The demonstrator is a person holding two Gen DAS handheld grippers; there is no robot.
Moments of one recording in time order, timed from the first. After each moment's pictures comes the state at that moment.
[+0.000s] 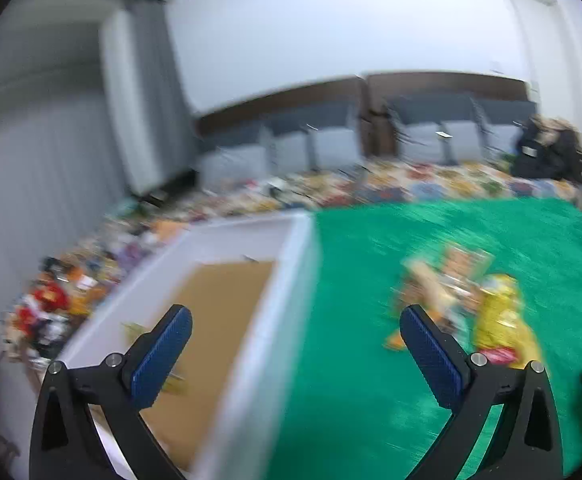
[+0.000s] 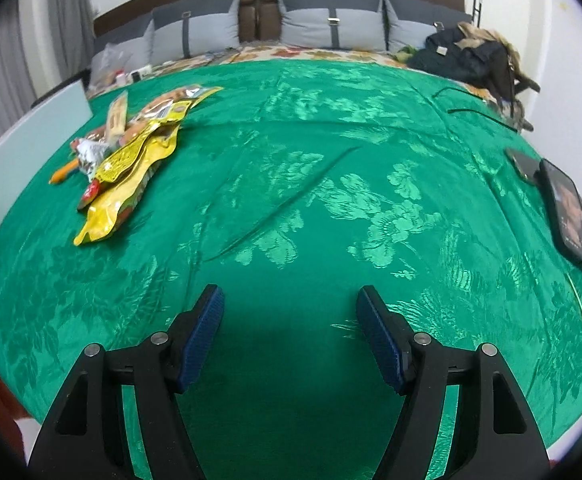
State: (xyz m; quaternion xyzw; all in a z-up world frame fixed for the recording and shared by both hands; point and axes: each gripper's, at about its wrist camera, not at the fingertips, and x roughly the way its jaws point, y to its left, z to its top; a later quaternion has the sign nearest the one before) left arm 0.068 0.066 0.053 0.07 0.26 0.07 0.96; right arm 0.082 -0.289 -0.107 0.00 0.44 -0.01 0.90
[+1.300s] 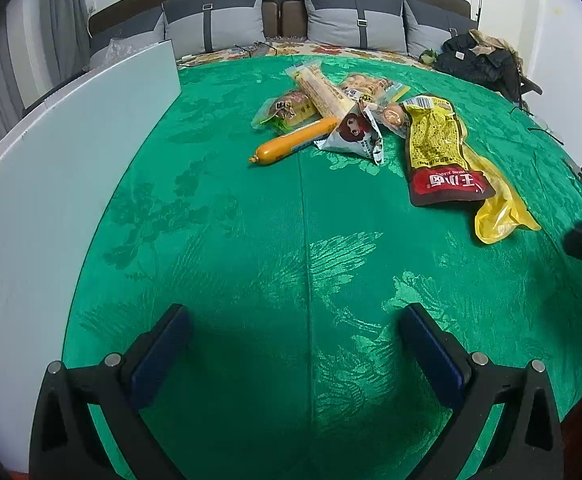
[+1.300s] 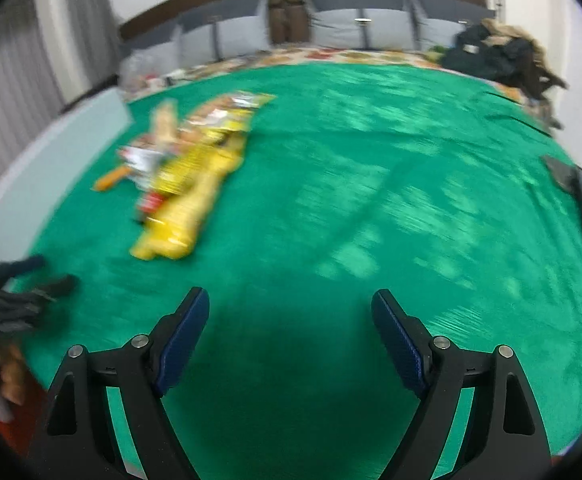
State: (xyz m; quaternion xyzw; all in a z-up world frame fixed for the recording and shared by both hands) left arm 0.099 0.031 -0.111 0.03 0.44 -0.08 0.90; right arm 0.097 -0.242 -0.087 0.03 0.45 0.09 0.89
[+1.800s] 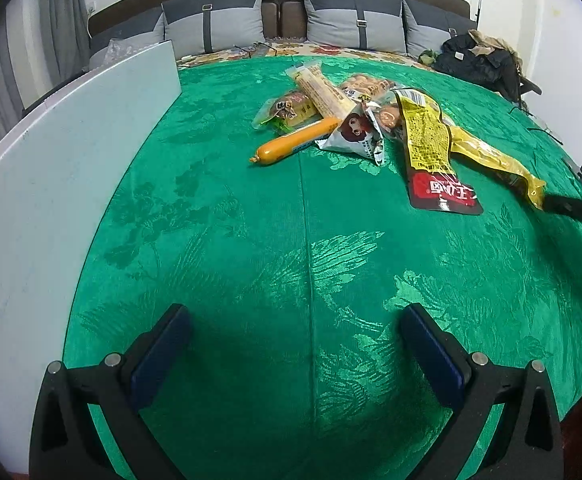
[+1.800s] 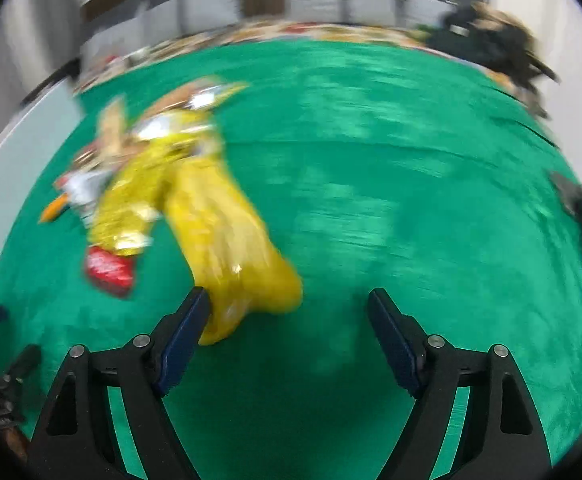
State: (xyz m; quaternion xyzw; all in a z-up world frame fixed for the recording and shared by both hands) left arm 0.100 0.029 -0.112 0.03 0.44 -0.08 0.90; right arm 0.146 -0.272 -0.097 0.02 0.49 -0.01 0.87
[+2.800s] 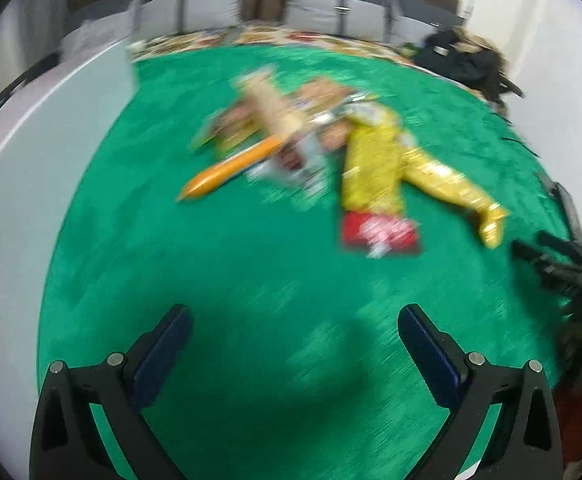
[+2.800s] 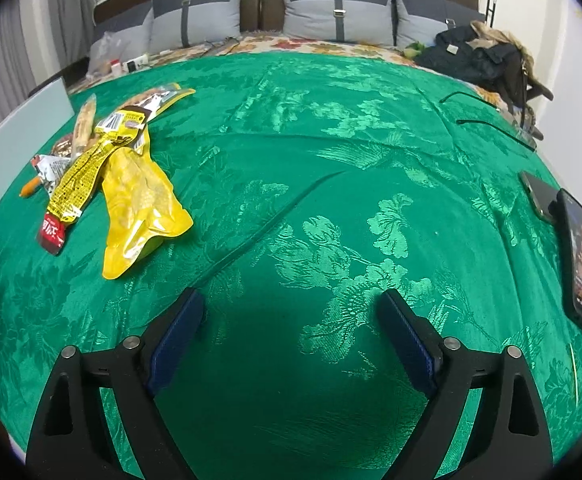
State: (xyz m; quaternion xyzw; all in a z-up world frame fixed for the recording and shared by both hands) left arm 0.139 -0.017 -0.079 0.01 0.48 -0.14 0.87; right arm 0.135 -0.323 -0.106 -0.02 0.46 0.01 0.89
